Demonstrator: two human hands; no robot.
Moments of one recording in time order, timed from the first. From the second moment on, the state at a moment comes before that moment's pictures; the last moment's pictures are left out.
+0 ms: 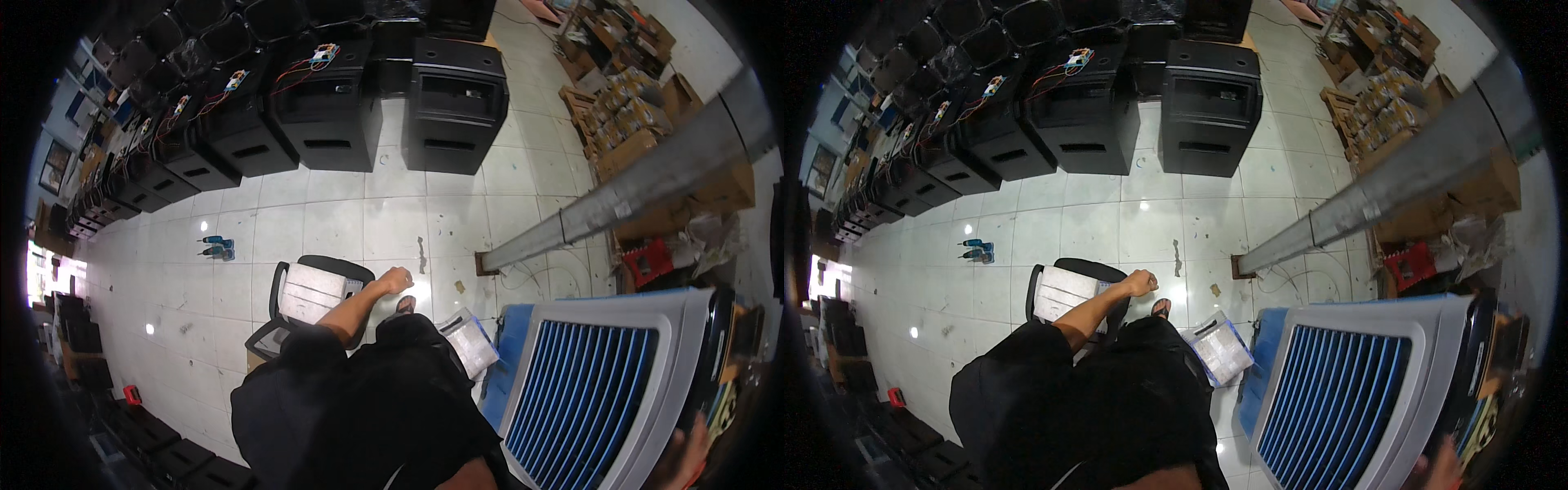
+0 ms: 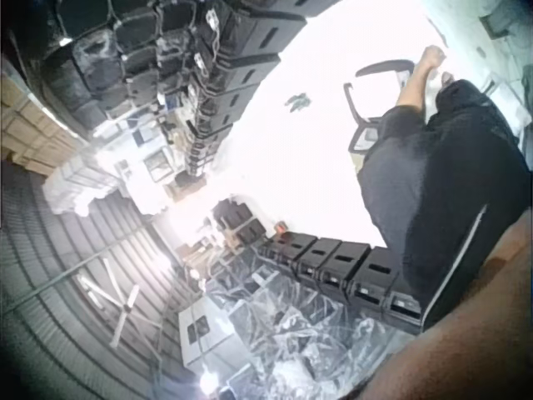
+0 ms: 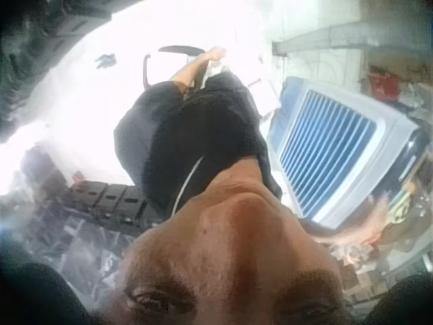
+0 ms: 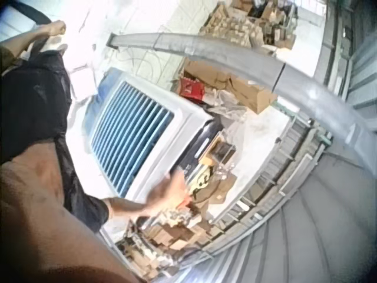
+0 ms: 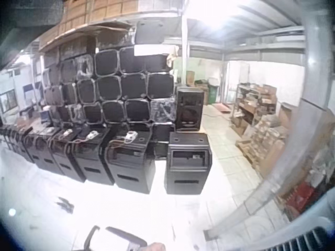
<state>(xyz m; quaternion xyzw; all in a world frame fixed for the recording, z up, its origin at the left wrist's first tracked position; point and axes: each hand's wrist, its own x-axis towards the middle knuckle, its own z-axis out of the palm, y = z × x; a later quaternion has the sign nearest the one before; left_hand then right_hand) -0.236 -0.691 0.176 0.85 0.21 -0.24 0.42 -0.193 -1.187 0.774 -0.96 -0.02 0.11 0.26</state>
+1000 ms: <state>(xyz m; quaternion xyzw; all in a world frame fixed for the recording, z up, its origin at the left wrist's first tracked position) -0.173 -0.337 0.248 0.78 0.50 -0.03 0.37 0.211 -0.630 0.141 -0.85 -0.36 0.38 0.09</state>
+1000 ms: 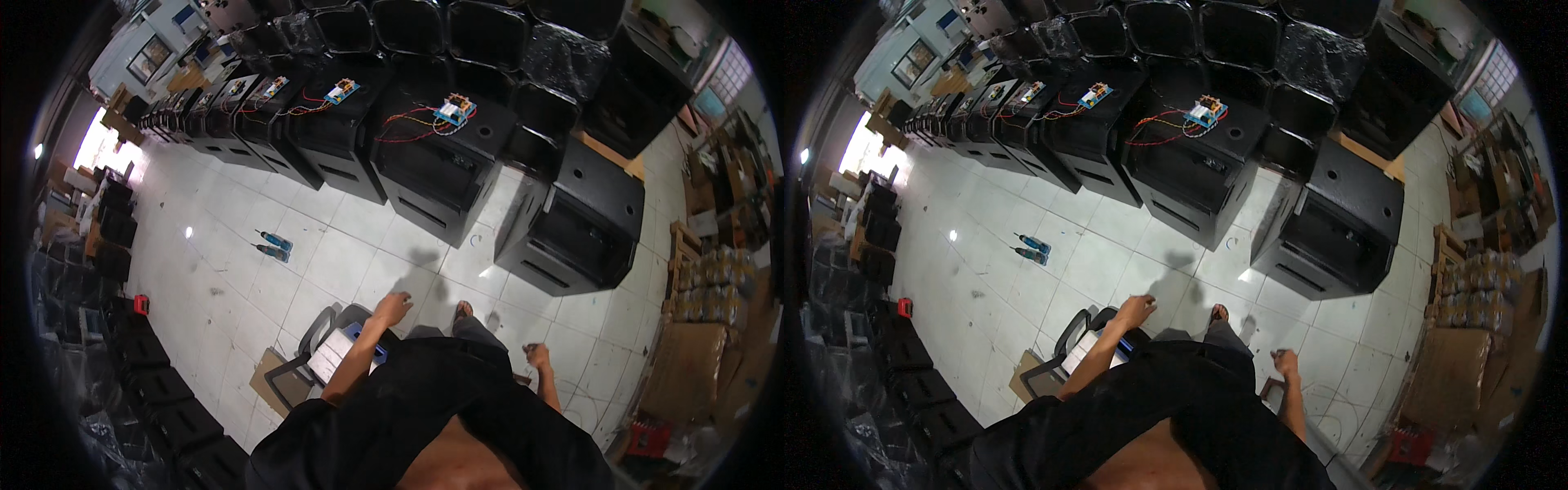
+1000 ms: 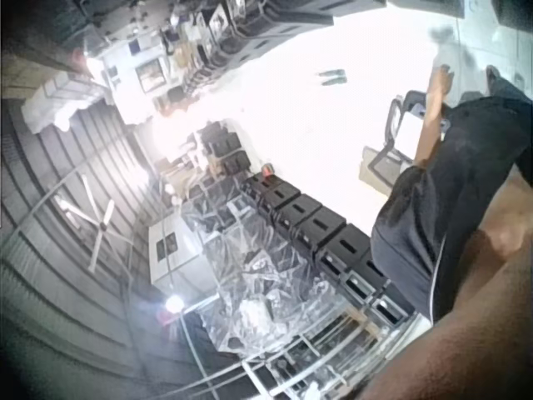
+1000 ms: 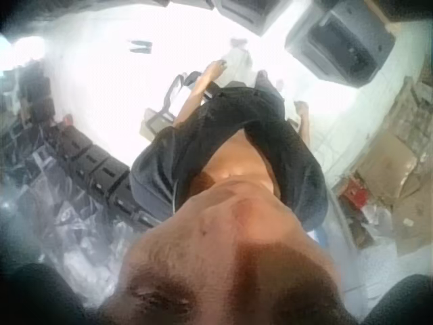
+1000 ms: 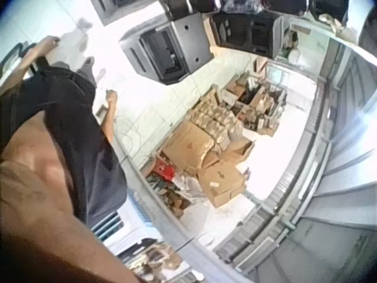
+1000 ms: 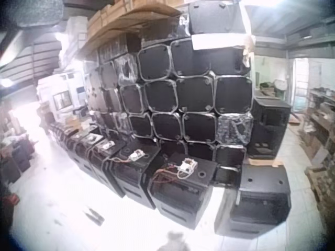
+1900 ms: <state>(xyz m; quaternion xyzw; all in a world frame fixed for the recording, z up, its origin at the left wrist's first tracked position) 0.084 0.160 0.191 0.88 0.47 0.04 0.04 0.237 -0.414 0.227 -0.85 -0.21 0.46 0.18</state>
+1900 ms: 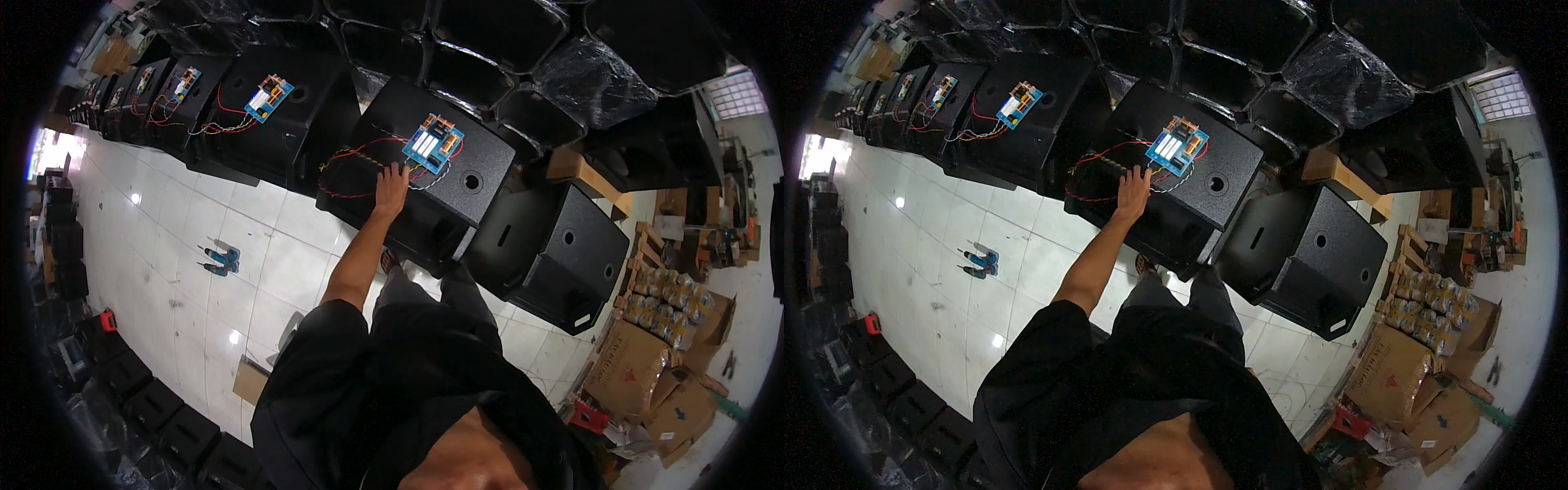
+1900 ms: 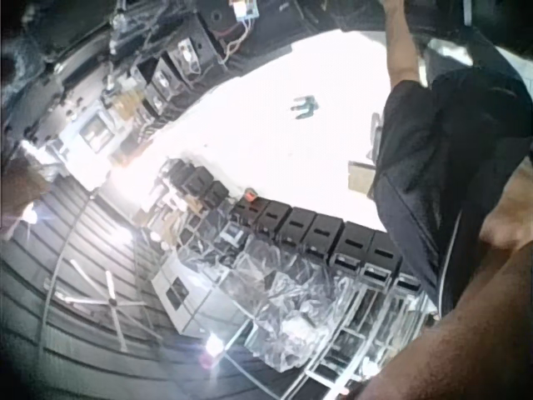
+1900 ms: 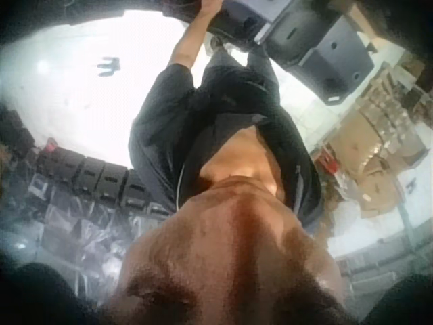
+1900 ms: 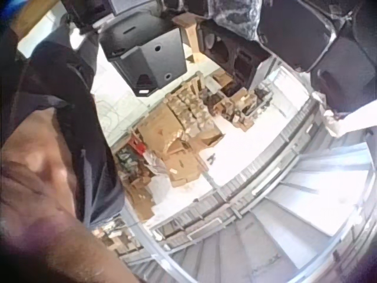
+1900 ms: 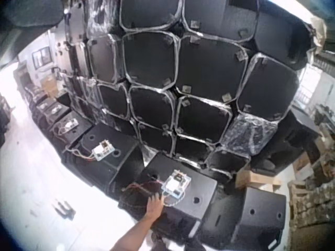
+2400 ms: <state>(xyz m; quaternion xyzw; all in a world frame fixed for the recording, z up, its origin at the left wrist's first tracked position) 0.185 0.170 0.353 0.78 0.54 0.23 0.21 0.403 0.007 0.320 -0.67 -0.36 0.54 0.37</state>
